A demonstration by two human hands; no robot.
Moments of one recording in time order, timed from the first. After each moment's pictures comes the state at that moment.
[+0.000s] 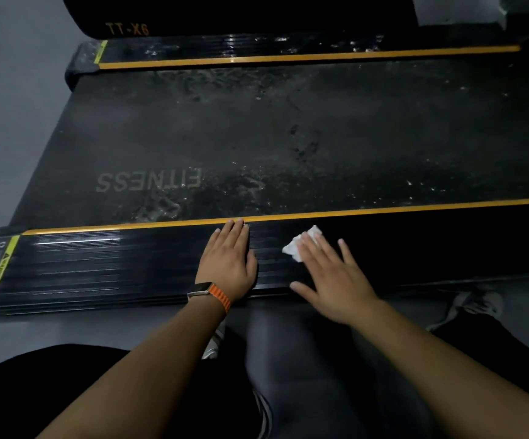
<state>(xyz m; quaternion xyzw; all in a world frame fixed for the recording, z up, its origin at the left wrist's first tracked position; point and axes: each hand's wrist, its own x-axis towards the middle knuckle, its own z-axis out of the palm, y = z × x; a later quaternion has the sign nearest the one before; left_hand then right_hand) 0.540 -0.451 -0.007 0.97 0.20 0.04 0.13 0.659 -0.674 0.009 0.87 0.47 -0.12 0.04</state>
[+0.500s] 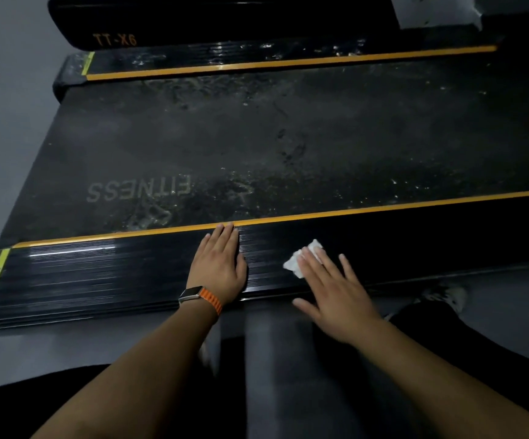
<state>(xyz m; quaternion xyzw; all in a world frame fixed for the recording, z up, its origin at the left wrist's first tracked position) 0.540 -0.450 -0.003 0.97 0.21 0.04 0.14 0.643 -0.710 -0.008 0.88 0.47 -0.06 0.02</state>
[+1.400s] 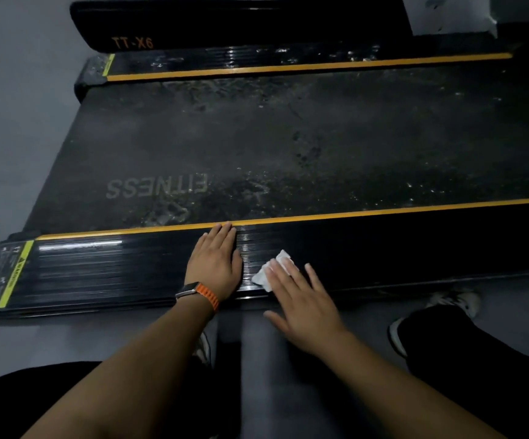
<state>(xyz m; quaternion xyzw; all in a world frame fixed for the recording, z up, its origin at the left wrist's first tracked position) 0.517 -0.418 -0.006 0.96 0.22 0.05 0.14 0.584 -0.647 -0.027 0.85 0.52 0.00 -0.02</state>
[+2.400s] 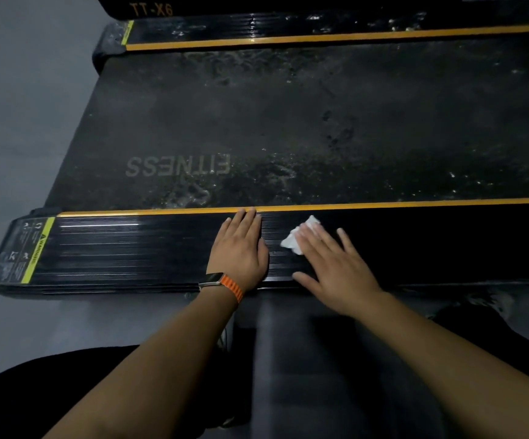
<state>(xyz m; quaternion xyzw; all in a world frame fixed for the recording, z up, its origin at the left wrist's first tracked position) 0.519 -0.423 -0.006 0.96 0.22 0.05 0.14 0.639 -0.626 -0.011 0.85 0.52 -0.07 0.01</state>
